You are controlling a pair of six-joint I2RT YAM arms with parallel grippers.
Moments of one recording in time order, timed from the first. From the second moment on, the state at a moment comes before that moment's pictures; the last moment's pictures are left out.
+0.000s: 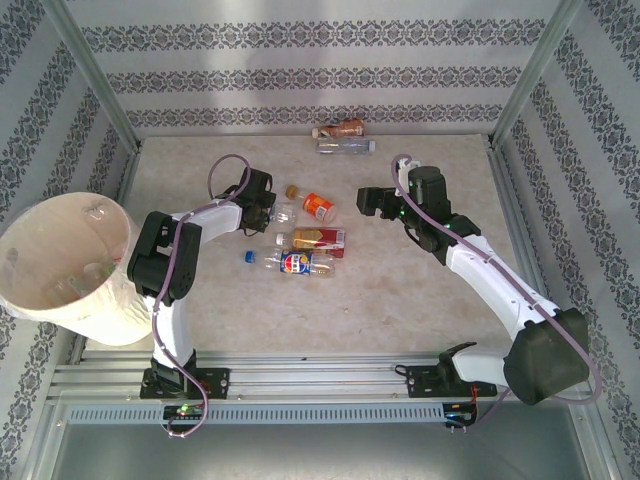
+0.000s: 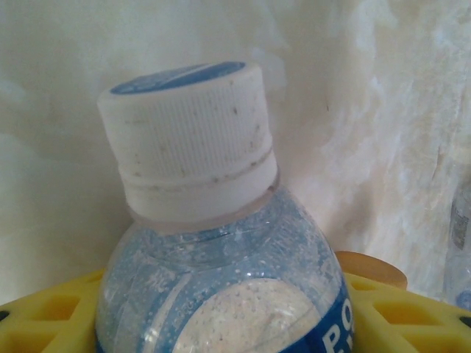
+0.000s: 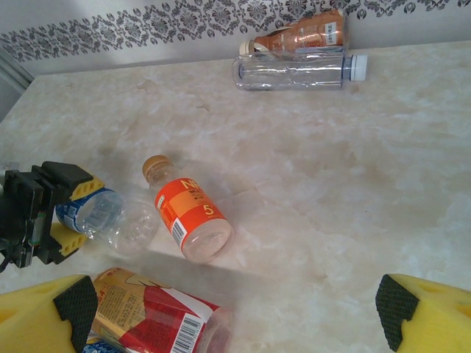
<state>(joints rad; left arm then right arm) -0.30 1.96 1.25 -0.22 -0.08 -1.53 0.35 1.27 0.98 -0.24 -0.09 0.32</state>
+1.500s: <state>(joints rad) -0.26 1.12 1.51 -0.67 -0.59 -0.46 0.40 1.37 0.99 -0.01 -0.12 0.34</state>
